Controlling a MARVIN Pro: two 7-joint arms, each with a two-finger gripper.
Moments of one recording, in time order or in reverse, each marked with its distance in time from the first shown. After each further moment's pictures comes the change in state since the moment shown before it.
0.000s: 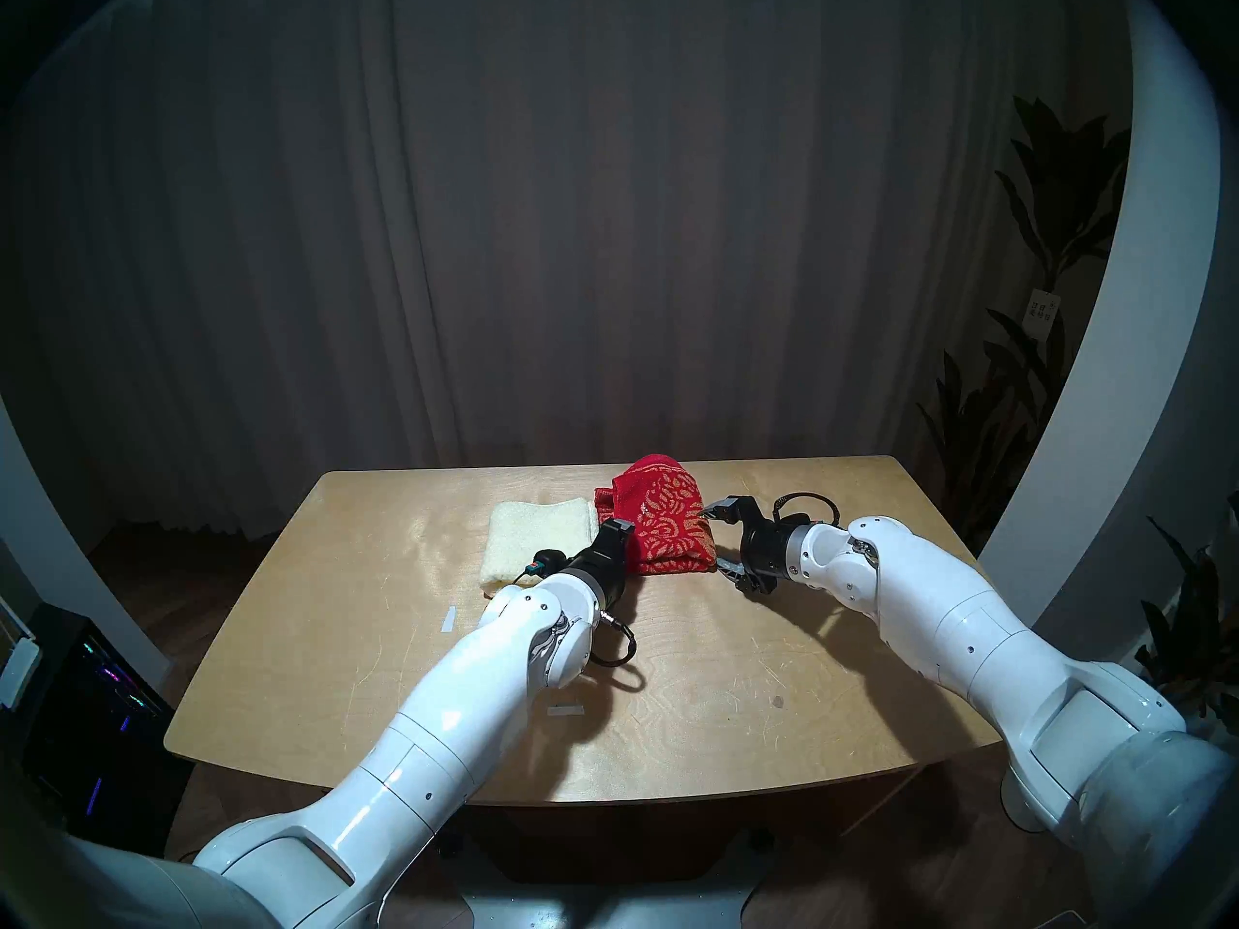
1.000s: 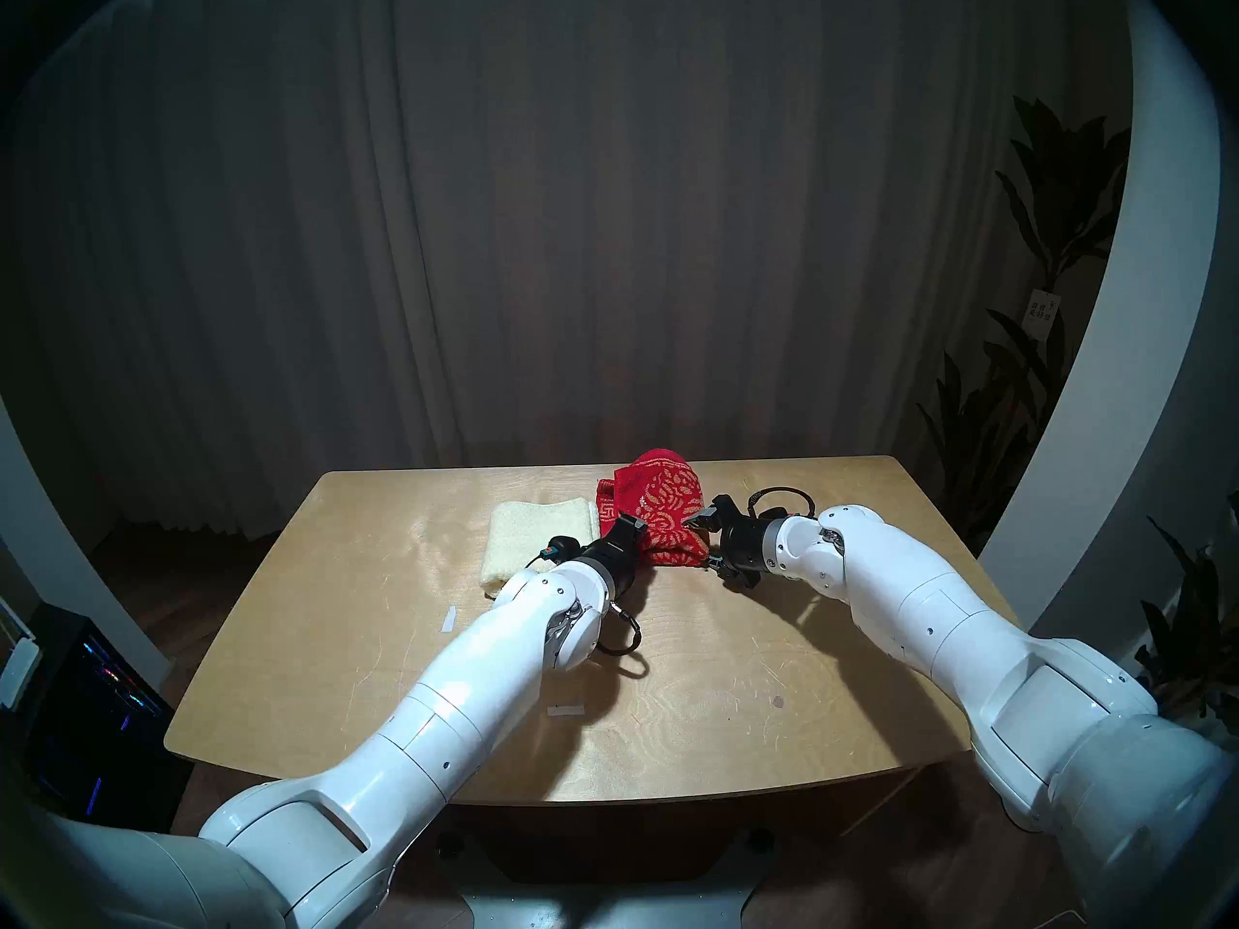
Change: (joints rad) left arm -0.093 -0.026 0.035 0.133 0.034 0.044 -0.039; right arm 0.082 -0.093 -0.055 0.127 -0.080 0.031 0.010
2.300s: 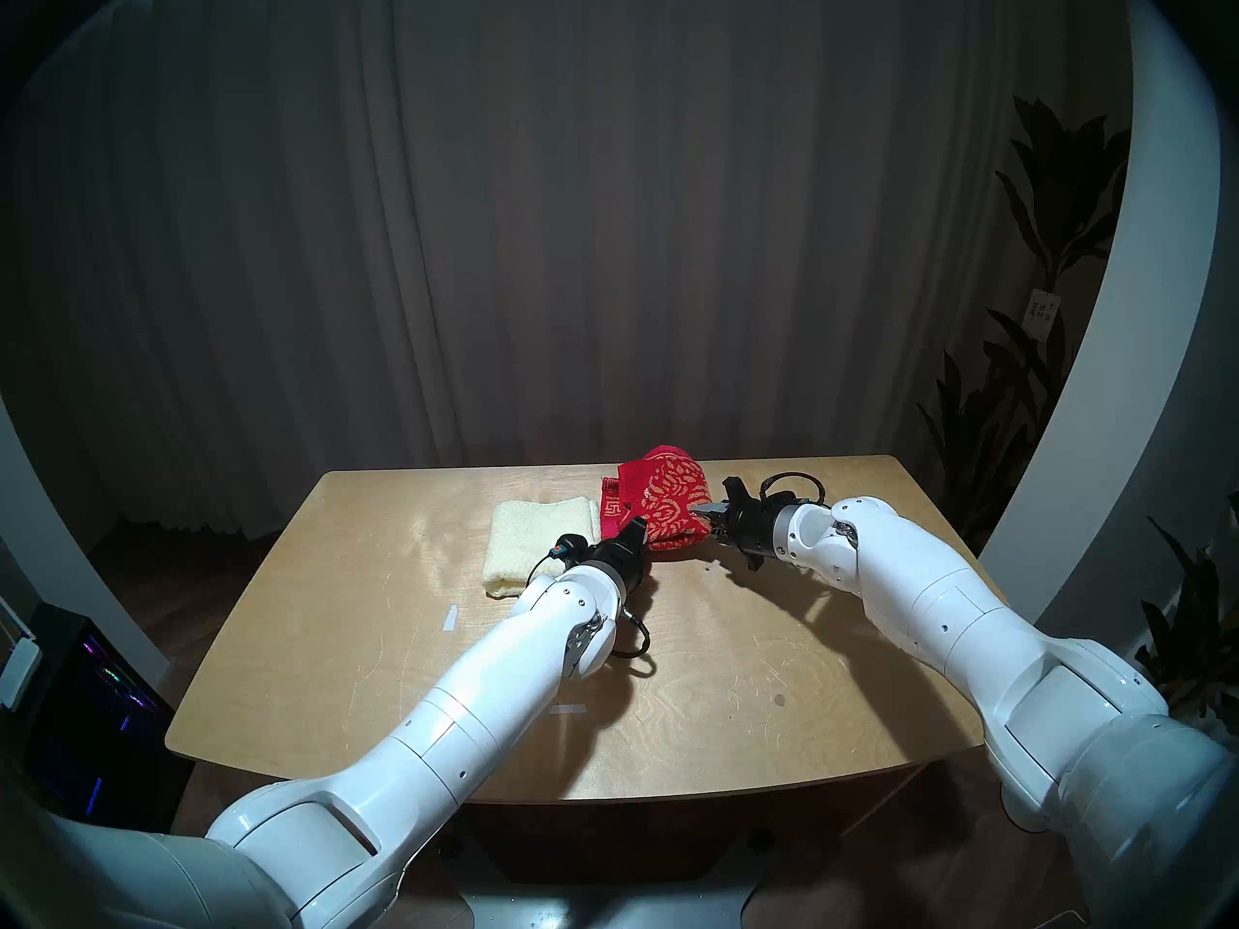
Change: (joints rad) left arm 0.007 -0.023 0.045 0.019 0.117 -0.085 -0.053; right arm -0.016 0.050 0.045 -0.058 -0.013 0.004 0.098
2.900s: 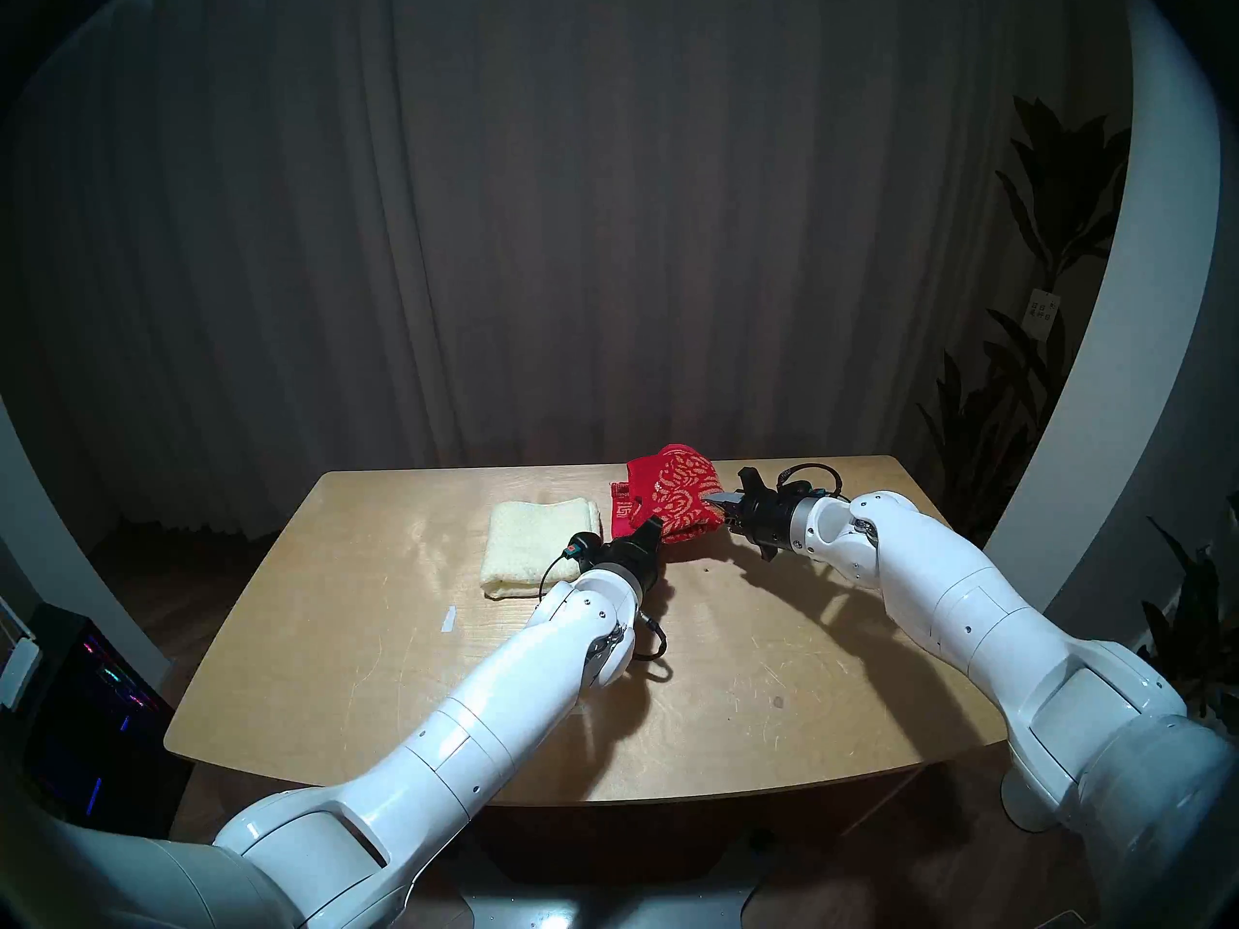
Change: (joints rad) left arm 0.008 -0.016 0.022 -0.031 0.055 -0.063 -0.005; right arm -0.015 0.055 0.013 -0.053 -0.019 -0.003 0.048
